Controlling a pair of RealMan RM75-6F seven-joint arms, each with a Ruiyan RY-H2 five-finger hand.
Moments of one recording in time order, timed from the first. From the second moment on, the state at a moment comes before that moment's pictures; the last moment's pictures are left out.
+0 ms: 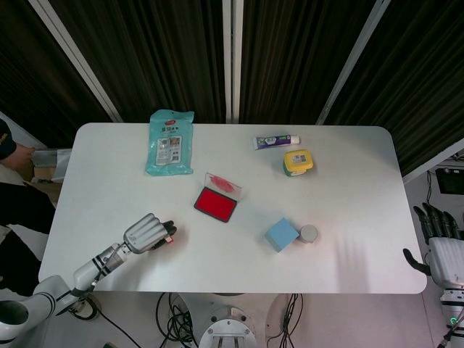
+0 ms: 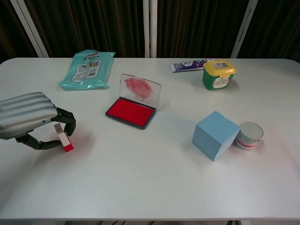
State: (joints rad) left arm -0.56 -1.72 0.17 -0.77 1.86 1.31 -0.18; right arm 0.03 -1.15 0.05 -1.51 -1.49 1.48 0.03
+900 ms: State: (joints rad) left arm -0.63 -1.64 0.09 -0.98 1.74 1.23 -0.33; right arm 0.03 -1.15 0.05 -1.51 -1.49 1.48 0.02
